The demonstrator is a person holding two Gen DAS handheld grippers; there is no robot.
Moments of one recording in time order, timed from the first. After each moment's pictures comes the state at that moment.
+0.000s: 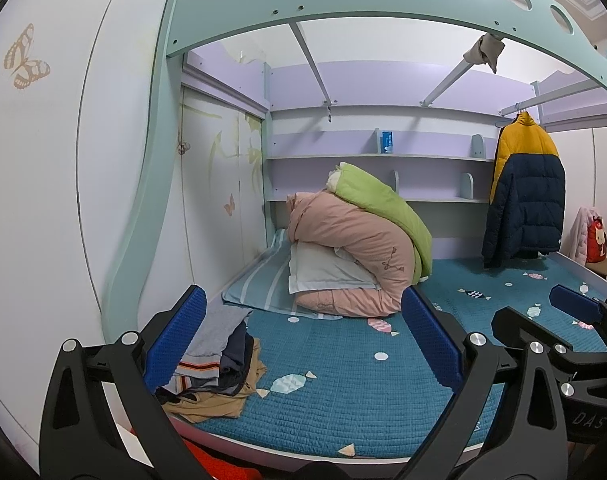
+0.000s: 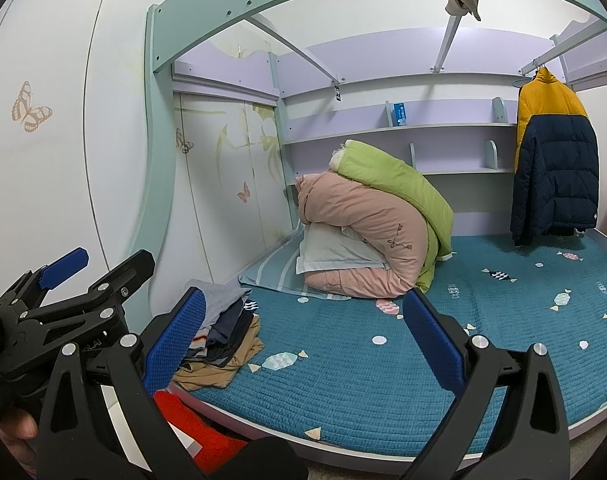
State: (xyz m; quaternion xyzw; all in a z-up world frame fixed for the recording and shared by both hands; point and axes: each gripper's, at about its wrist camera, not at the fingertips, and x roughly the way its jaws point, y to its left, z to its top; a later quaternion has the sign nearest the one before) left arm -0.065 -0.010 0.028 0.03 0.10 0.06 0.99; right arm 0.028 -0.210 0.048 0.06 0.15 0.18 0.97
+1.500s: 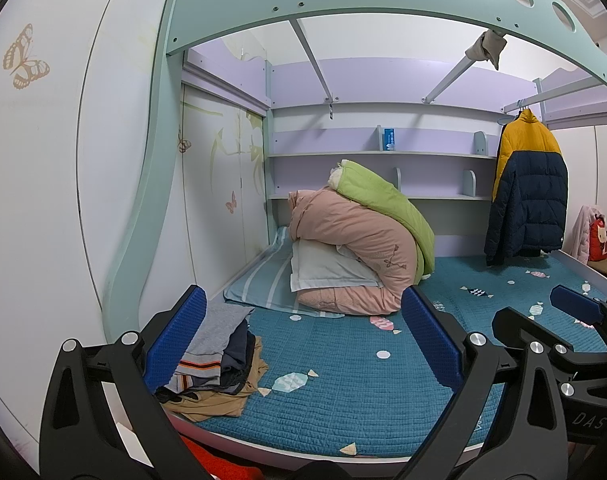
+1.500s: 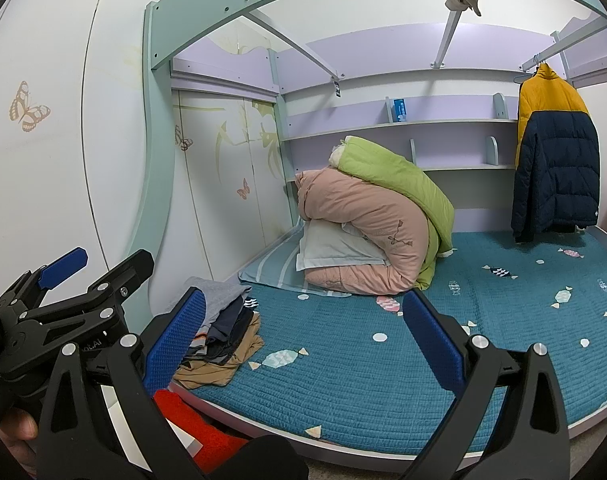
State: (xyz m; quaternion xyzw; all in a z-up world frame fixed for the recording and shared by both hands) left arm -0.066 -0.011 0.028 0.02 0.10 0.06 0.99; right arm 0.034 -0.217 0.049 0.06 0.16 0.19 0.97
